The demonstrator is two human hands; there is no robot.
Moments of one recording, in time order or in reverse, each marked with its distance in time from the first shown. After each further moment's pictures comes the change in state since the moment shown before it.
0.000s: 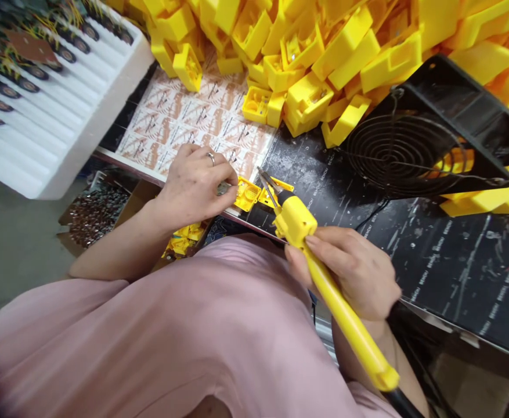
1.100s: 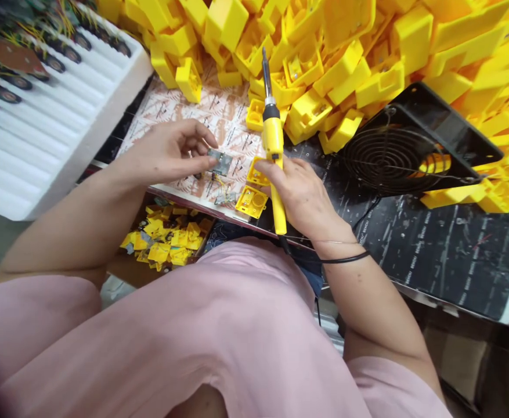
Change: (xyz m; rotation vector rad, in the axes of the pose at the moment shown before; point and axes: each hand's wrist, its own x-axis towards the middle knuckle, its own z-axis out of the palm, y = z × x) left_hand 0.025 -0.088 -0.019 -0.806 -0.248 -0.249; right_hand 0.088 0.039 0.080 -0.346 -0.434 -0.317
